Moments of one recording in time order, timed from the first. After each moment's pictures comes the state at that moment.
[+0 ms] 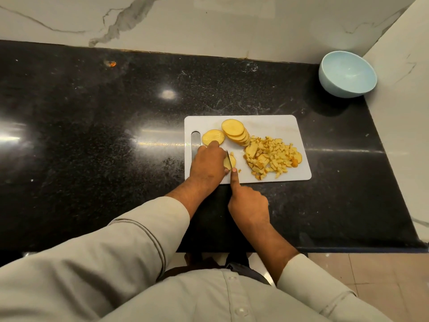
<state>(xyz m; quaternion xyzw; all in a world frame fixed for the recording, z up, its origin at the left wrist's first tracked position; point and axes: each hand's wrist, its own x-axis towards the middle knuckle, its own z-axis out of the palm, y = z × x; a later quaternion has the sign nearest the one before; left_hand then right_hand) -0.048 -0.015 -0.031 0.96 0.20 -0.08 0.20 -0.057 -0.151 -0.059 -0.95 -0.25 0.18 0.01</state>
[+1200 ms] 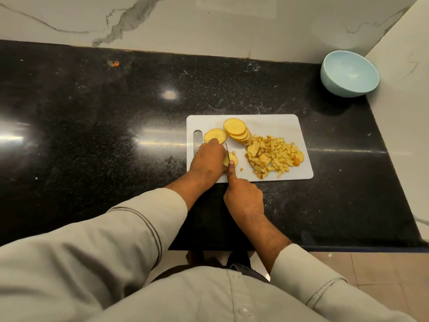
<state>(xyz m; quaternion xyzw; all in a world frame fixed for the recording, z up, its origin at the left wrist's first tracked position) -0.045 -0.006 -0.034 0.94 0.21 -0.07 0.25 -0.052 -0.131 -0.059 -0.95 -0.24 0.19 0.04</state>
